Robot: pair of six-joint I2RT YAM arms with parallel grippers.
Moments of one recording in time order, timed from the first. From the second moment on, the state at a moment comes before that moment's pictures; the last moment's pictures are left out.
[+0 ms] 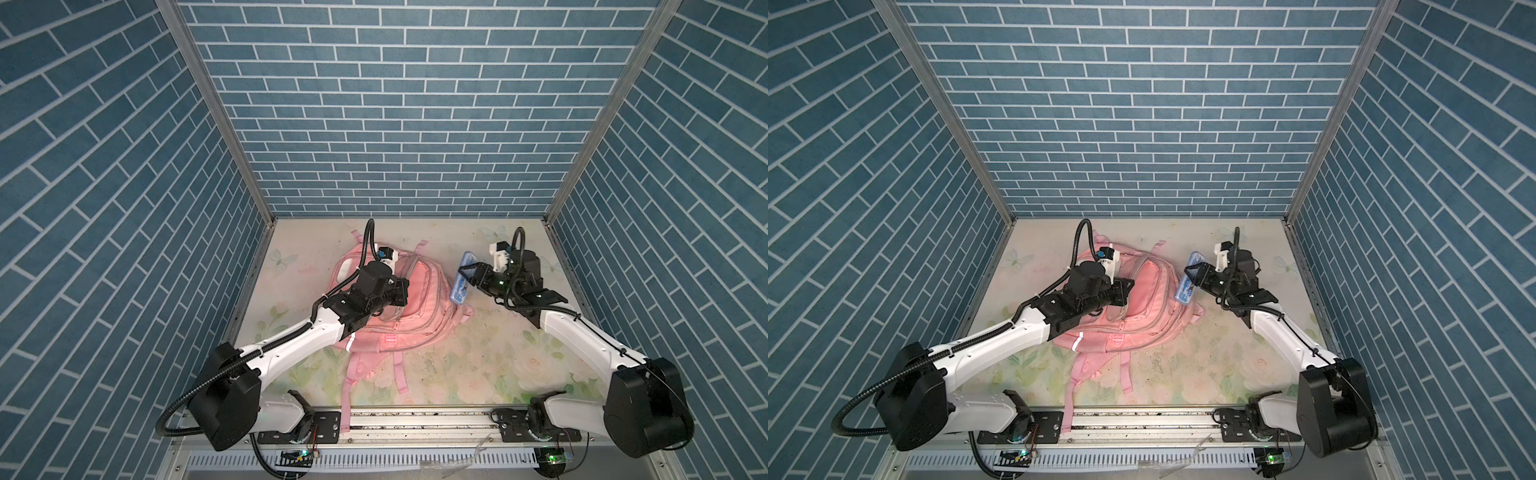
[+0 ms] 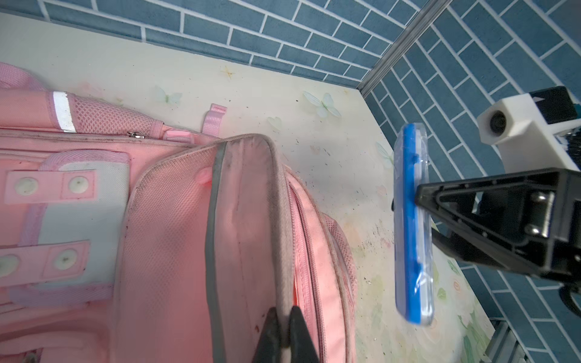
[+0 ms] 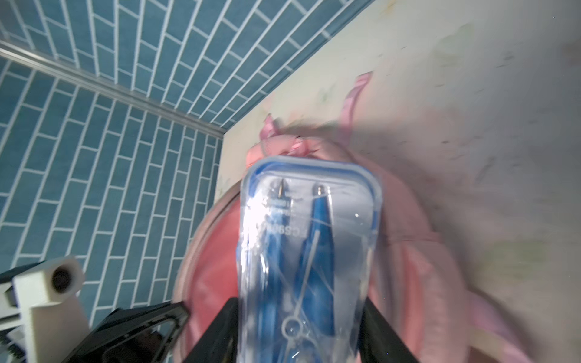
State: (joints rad) left arm -0.72 1.34 0.89 -0.06 0.01 -0.58; right arm 0.42 1.29 0.79 0.03 -0.44 0.82
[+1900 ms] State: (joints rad) left arm -0.71 1.33 0.91 -0.08 0.00 -0.60; right arm 0.69 1.64 1.14 -0.17 -0.06 0.82
